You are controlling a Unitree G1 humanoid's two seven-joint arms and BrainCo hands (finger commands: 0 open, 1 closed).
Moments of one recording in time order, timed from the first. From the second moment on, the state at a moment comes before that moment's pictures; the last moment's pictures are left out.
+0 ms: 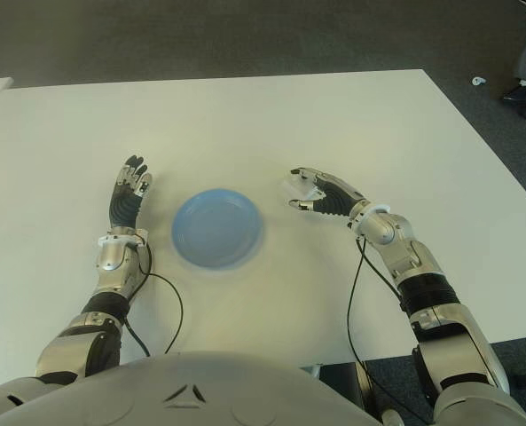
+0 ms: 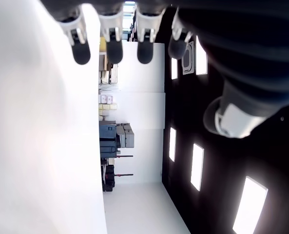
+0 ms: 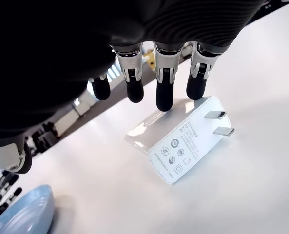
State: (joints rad) left arm -0.22 0.07 0.23 0.93 -0.10 -0.73 -0.09; right arm -0.23 -0.65 0.26 0.39 -0.35 -0.40 0.27
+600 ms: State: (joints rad) left arm -0.22 0.07 0.23 0.93 -0.11 -0.72 -0.09; right arm -0.10 -0.65 0.21 0.24 -0.31 -0.39 0.29
